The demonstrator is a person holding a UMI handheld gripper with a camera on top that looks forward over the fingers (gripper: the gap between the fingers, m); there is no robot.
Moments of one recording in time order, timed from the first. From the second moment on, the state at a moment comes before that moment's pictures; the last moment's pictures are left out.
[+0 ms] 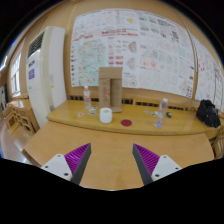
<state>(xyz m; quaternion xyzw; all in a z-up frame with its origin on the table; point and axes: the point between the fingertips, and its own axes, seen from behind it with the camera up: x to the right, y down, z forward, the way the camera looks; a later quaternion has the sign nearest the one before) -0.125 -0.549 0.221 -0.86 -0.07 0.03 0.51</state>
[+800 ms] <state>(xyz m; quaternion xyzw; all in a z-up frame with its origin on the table) 0.195 -0.117 0.091 -0.82 0.01 -0.03 0.57</state>
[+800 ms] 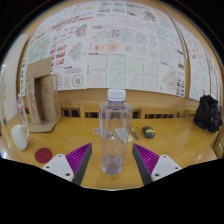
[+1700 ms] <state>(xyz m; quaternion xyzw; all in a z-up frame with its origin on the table) 0.196 -0.090 0.197 -0.74 -0.06 -0.30 0.61</state>
